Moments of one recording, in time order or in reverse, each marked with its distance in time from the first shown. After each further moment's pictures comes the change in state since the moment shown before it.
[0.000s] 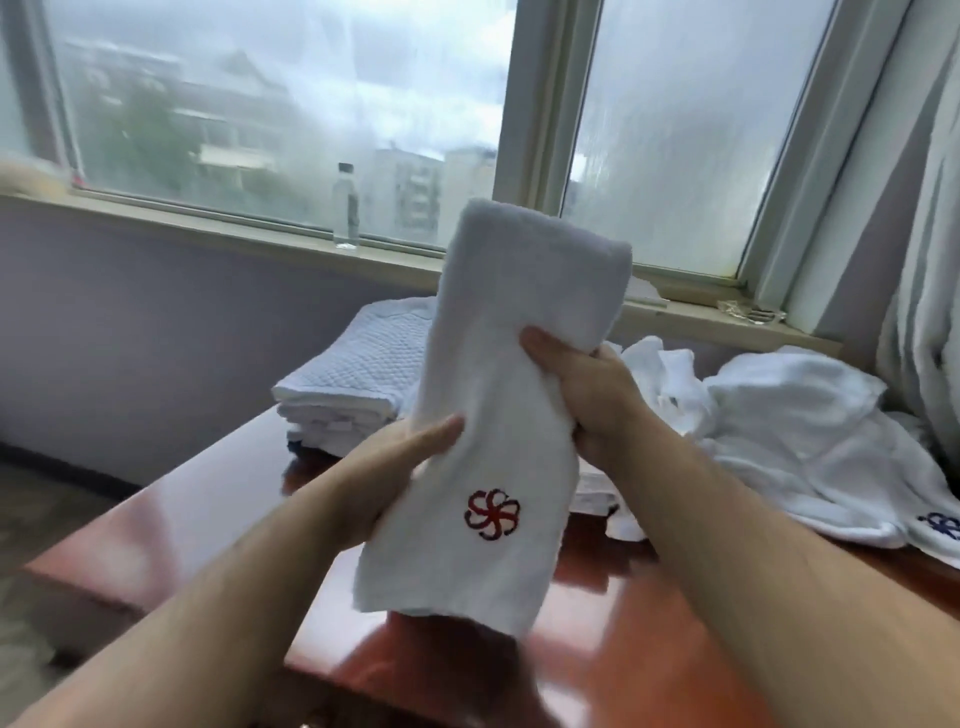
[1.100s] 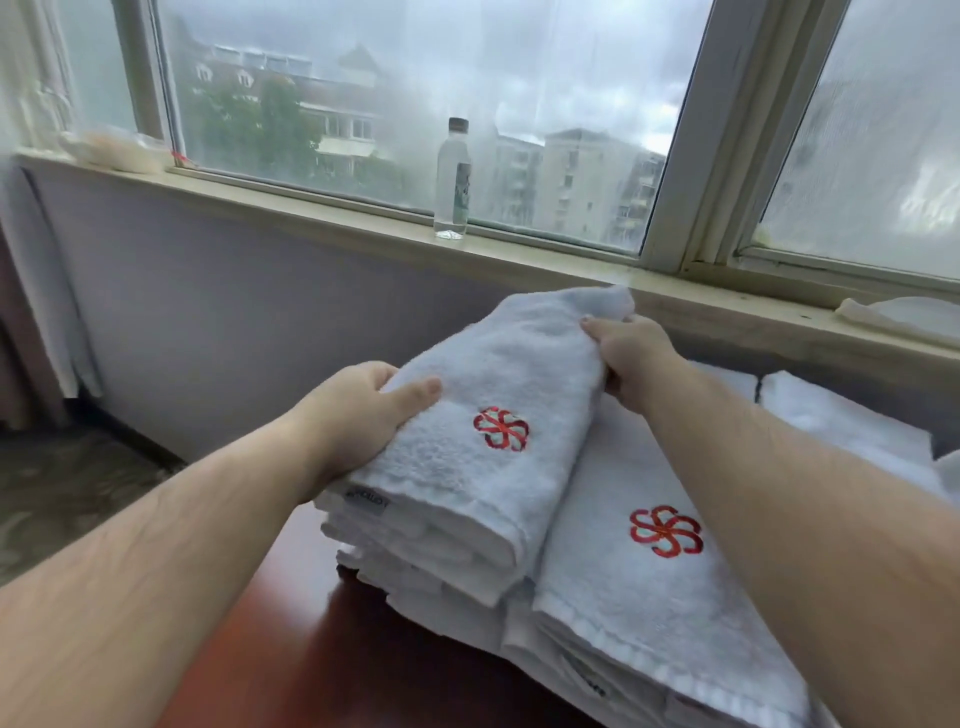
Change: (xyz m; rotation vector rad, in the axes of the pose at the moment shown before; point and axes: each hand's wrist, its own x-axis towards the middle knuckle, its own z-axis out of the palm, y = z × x) left_hand 0.141 0.052 -0.234 0.665 0.669 -0.056; right_hand 0.356 0.137 0.055 -0.343 0.156 0.232
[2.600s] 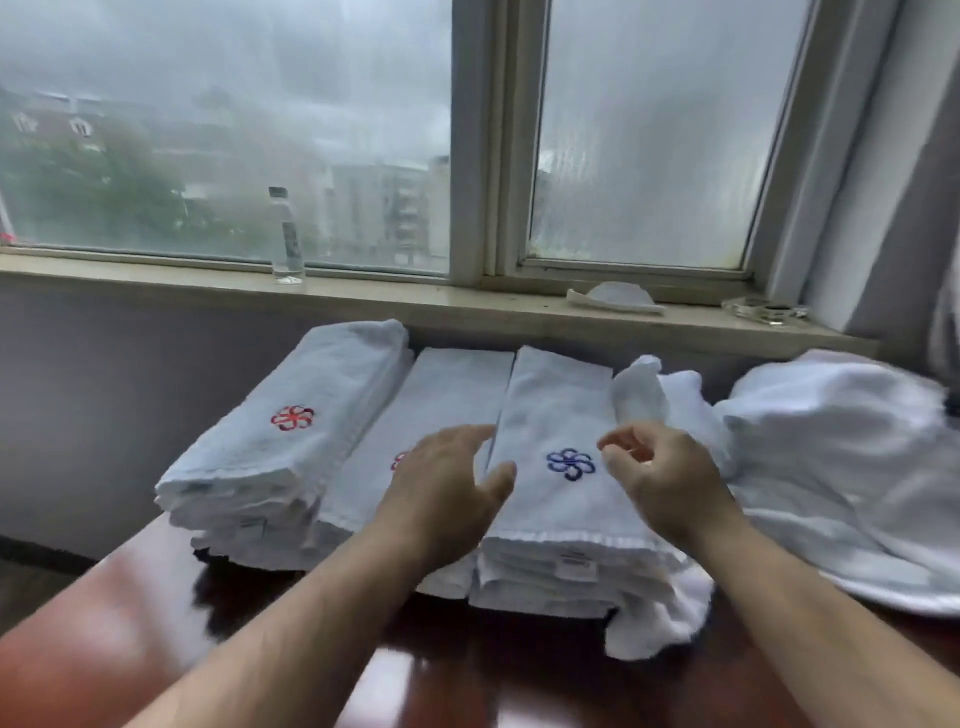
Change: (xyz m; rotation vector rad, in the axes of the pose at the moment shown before) left_hand -0.168 0.125 0.203 0.465 -0.166 0.491; right_hand -0.269 0.040 -0.265 -0.620 0.249 -0.341
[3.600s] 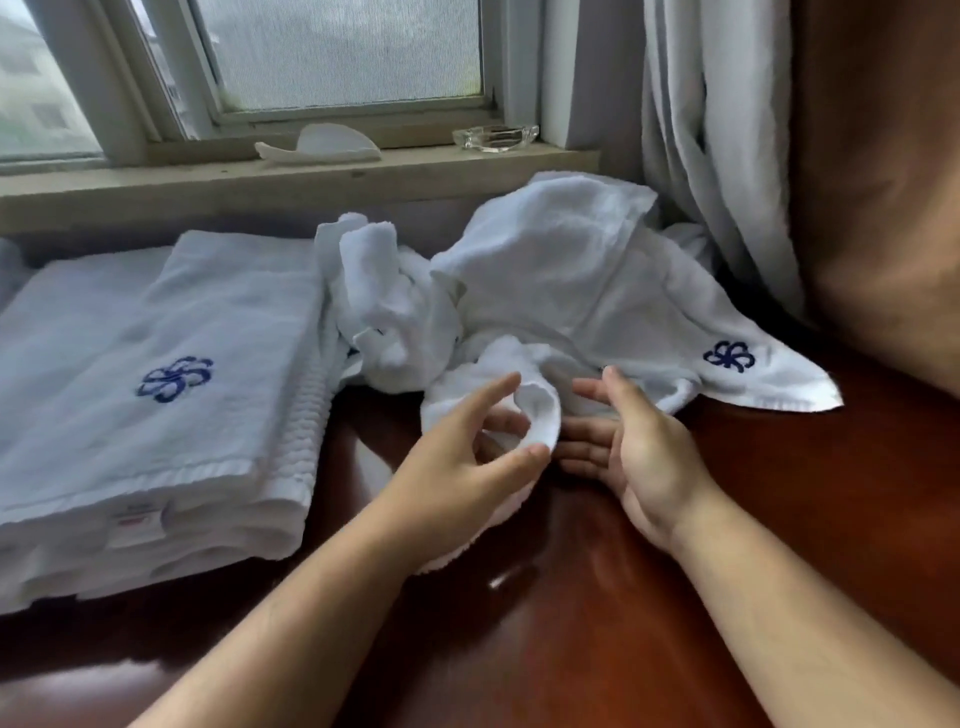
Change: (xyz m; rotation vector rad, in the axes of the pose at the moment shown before) left_hand 0.011 0.165 0.237 -0.684 -0.377 0.146; right_hand -0.079 0.205 -0.118 0.865 0.119 0.556
